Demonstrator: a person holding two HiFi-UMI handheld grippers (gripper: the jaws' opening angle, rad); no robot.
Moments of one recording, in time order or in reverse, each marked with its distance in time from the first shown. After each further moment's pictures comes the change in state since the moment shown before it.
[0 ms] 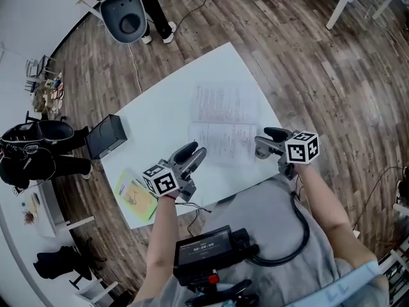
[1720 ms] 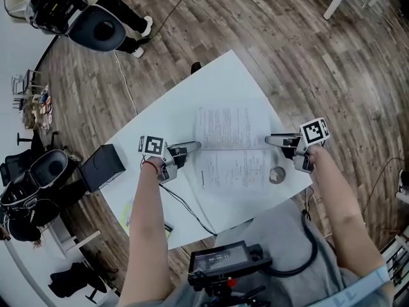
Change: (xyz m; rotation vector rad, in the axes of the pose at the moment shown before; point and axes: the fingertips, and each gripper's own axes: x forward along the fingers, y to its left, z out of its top) left arm 0.069 0.169 0.008 -0.480 0.588 -0.118; right arm 0.062 -0.071 0.030 0.511 0.162 0.228
